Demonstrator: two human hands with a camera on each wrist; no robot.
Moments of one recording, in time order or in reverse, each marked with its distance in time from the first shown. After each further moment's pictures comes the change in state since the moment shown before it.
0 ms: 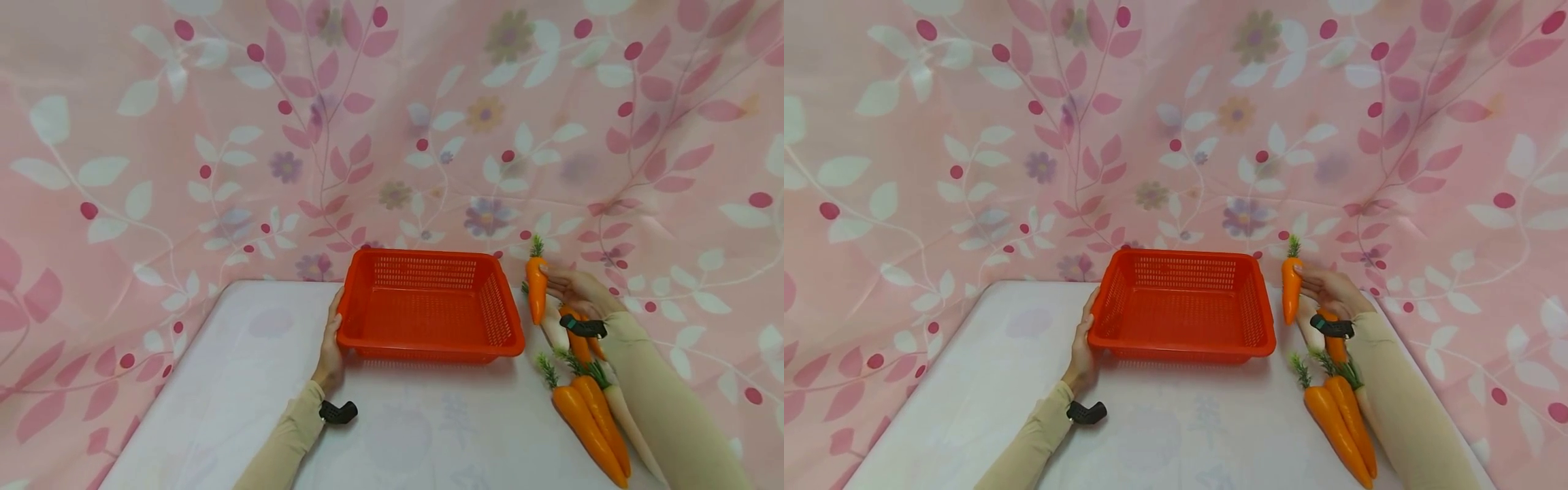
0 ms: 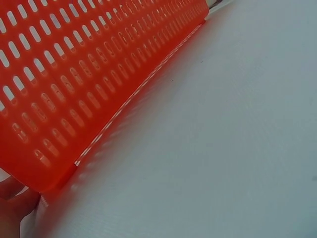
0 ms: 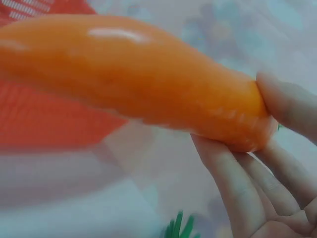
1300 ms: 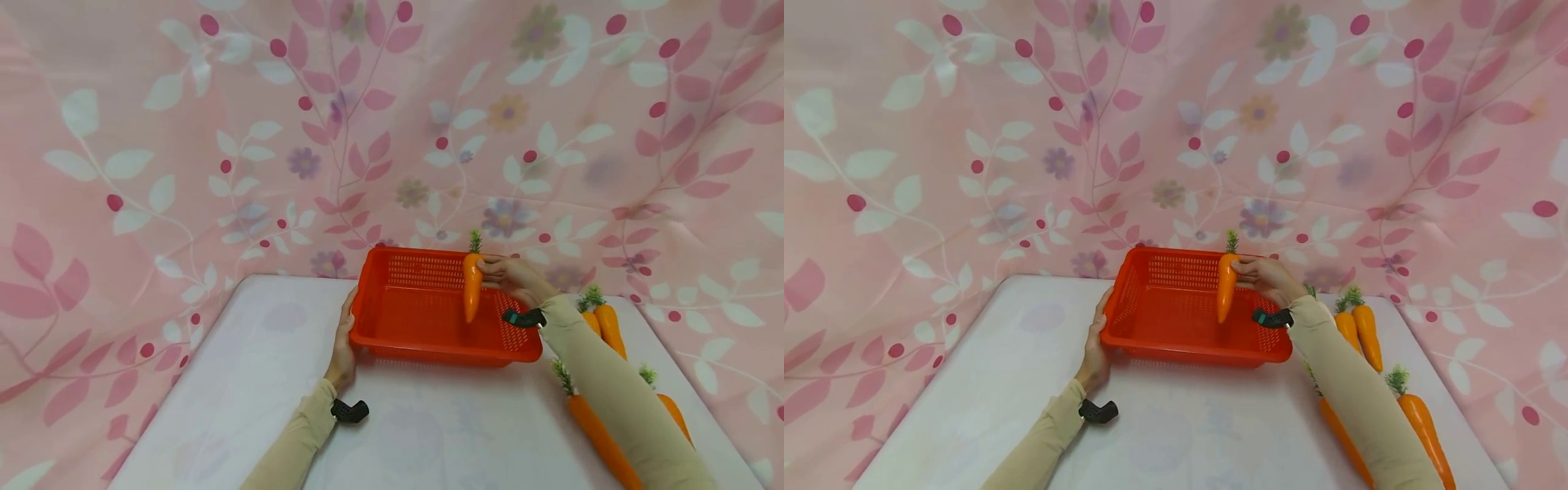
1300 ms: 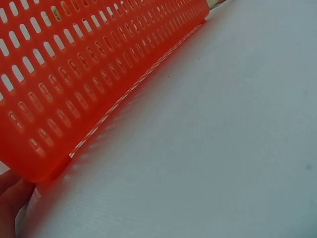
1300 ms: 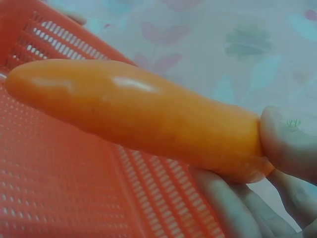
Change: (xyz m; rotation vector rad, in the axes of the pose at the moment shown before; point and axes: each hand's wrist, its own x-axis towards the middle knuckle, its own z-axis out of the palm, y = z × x) left_hand -0.001 -0.004 -0.004 0.075 0.022 0.049; right_hand 0.078 0.014 0.130 -0.136 -0.122 0.016
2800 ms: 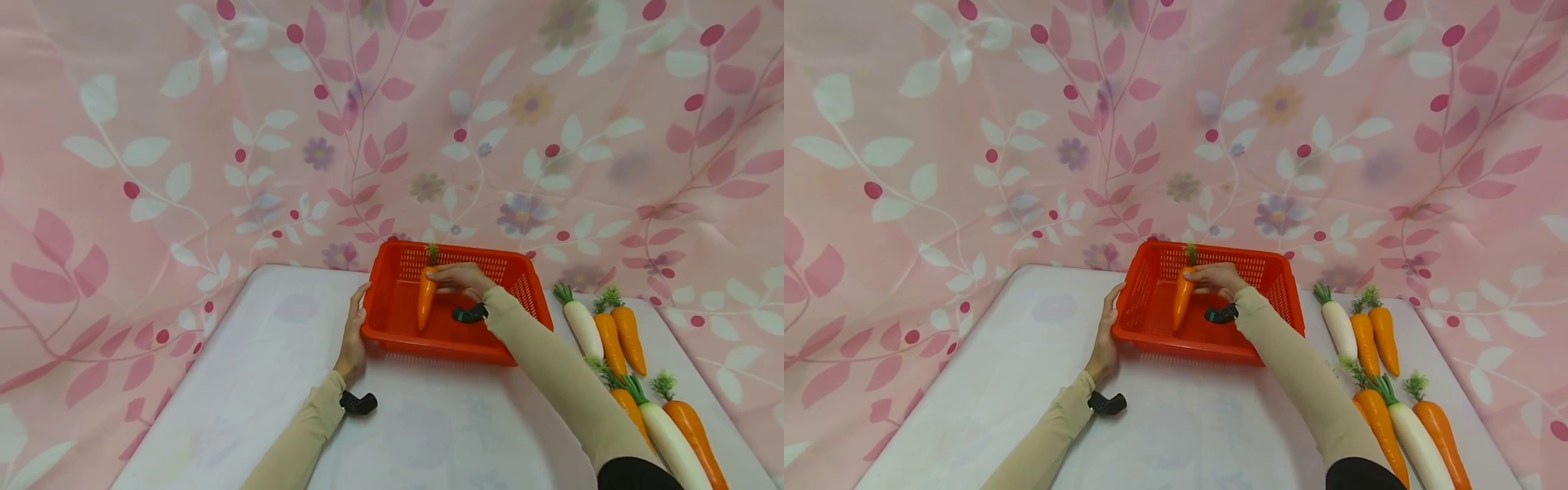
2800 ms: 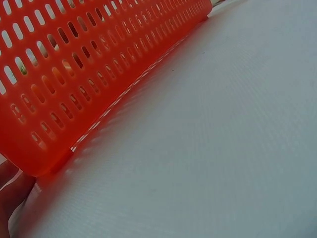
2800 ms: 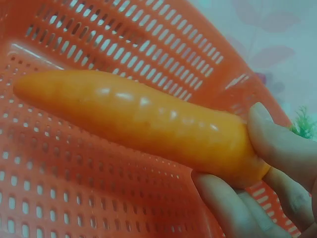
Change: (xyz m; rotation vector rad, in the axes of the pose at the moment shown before) left_hand -0.001 0.019 0.000 0.159 0.038 -0.006; right_hand 0.087 0.051 0.078 -0.114 0.083 0.072
